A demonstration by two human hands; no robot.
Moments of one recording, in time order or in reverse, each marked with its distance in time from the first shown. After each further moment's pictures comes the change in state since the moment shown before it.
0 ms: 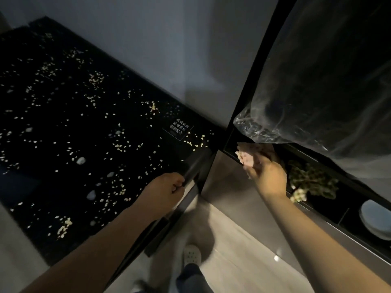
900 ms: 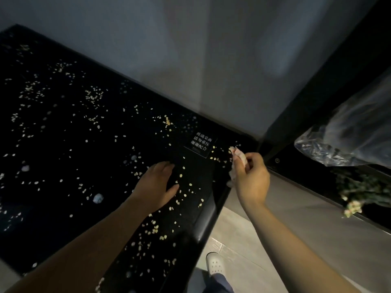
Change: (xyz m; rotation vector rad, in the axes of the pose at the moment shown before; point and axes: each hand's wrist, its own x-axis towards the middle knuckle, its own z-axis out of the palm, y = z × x) left_hand 0.103 -0.117 -0.088 0.462 -0.014 0.208; right_hand 0.006 -0.180 0.052 0.700 0.245 0.366
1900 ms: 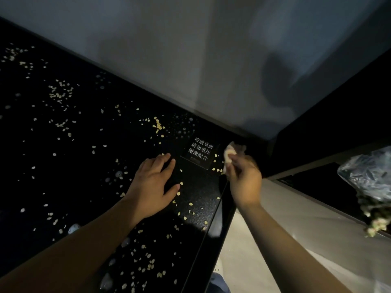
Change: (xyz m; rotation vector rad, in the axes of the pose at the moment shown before) left_hand 0.065 -0.034 0.012 0.123 -0.042 0.166; right_hand 0.050 0.044 0.062 -0.185 -0.090 -0.227
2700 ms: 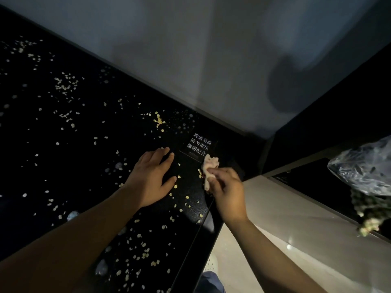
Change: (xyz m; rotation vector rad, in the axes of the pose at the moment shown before) left_hand 0.001 0.004 -0.003 0.000 0.004 -0.035; right_hand -0.043 -0.006 0.004 0.094 -0.186 -0.070
